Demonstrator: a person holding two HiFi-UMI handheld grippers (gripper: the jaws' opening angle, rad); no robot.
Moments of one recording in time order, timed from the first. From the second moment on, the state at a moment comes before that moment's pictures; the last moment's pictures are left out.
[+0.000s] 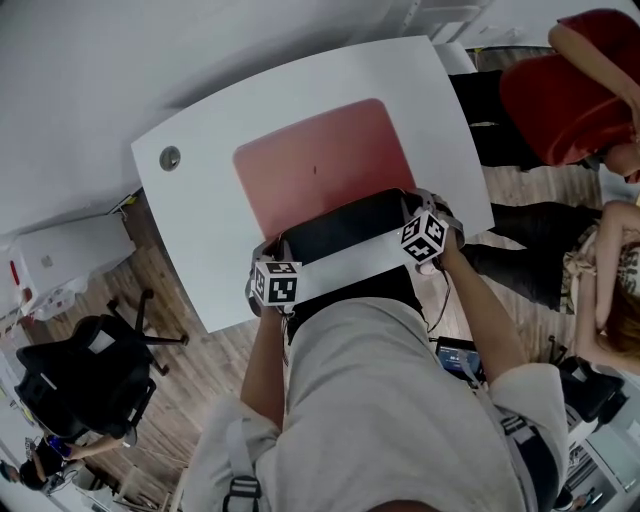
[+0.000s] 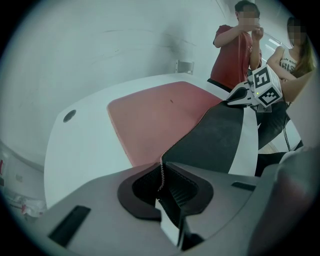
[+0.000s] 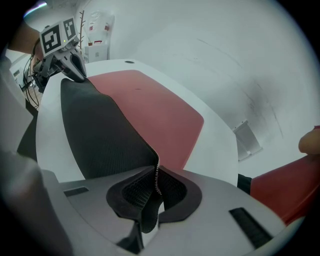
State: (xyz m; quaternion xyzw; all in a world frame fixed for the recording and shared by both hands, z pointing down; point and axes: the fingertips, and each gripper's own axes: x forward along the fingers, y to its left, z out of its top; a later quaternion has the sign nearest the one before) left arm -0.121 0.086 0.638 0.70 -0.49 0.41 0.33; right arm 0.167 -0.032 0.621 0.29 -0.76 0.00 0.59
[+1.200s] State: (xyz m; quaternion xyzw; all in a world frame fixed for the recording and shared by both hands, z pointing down) left arm -0.134 0.073 0.634 0.69 -0.49 0.43 0.32; right arm 0.159 -0.046 0.614 0.30 -0.77 0.01 0.56
